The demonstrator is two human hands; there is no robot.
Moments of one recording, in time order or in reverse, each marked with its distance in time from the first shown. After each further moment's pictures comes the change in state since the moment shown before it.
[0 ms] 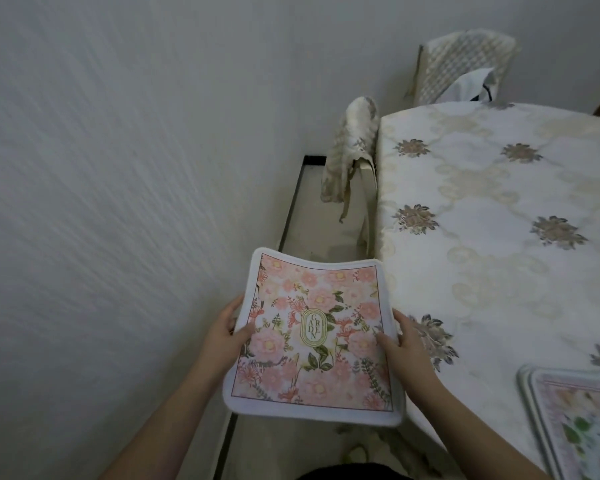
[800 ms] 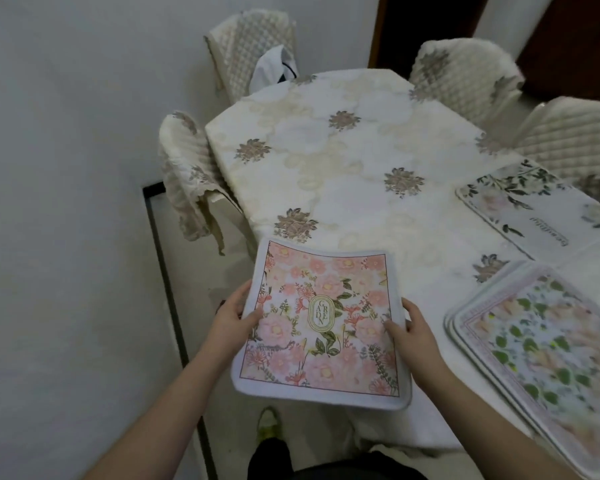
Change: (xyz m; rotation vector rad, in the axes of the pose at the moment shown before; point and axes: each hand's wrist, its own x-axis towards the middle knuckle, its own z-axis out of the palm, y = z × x) left_hand 0.208 0.084 0.174 0.262 -0.635 0.095; right_hand 0.040 0.015 -0.079 0.269 0.584 0.253
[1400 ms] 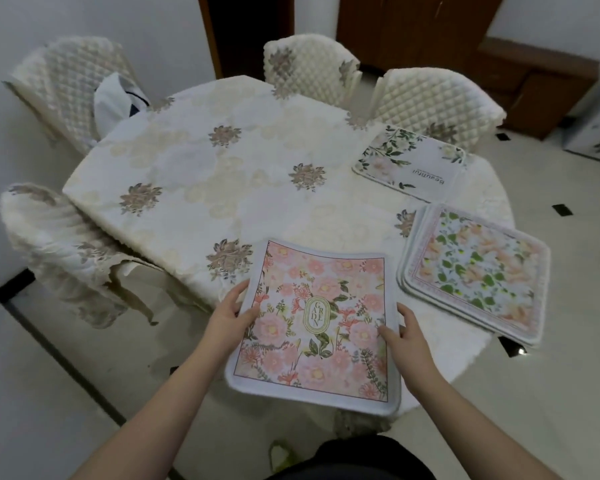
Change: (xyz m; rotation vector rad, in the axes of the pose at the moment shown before) left_hand 0.114 0.046 0.017 0.294 -0.475 0.143; right_hand -0.055 0.011 0.039 0.274 0.447 0.164
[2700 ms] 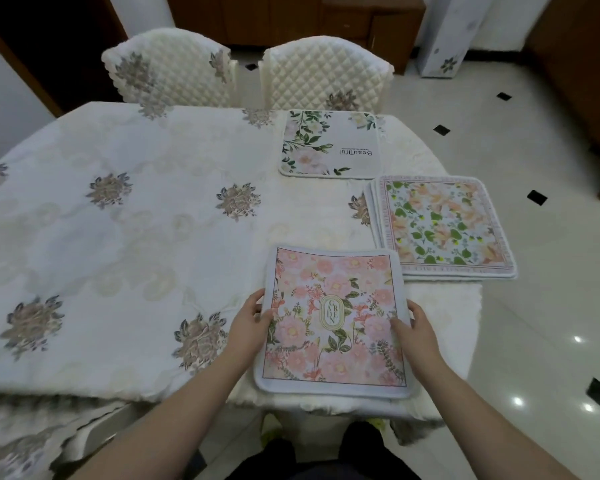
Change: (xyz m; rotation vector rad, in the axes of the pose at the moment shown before) left_hand 0.182 0.024 0.030 0.365 -0.349 0.157; right_hand 0.047 0.005 0.054 0.140 0.547 0.239
